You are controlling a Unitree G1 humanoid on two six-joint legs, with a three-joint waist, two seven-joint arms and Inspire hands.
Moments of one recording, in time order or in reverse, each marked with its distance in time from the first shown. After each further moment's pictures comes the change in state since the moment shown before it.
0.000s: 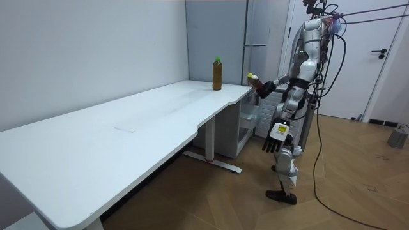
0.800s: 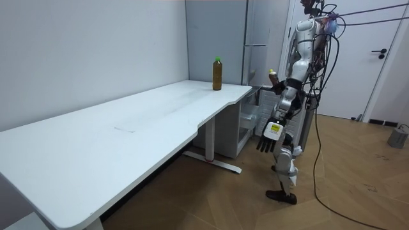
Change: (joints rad) left arm -0.002 0.000 0.013 0.036 -0.001 -0.019 0.028; right arm 0.032 0.062 -0.281 0.098 0.478 -0.046 -0.659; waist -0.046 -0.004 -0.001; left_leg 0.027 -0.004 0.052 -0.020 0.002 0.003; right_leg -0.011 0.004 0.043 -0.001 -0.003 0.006
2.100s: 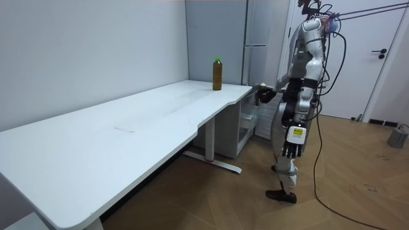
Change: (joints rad) left arm 0.074 0.008 -0.014 -0.029 0.280 0.073 -0.104; right arm -0.271 -0.069 -0.003 0.513 0.866 0.008 0.494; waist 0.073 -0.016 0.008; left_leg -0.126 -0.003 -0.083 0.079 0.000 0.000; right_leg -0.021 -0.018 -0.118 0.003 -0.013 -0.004
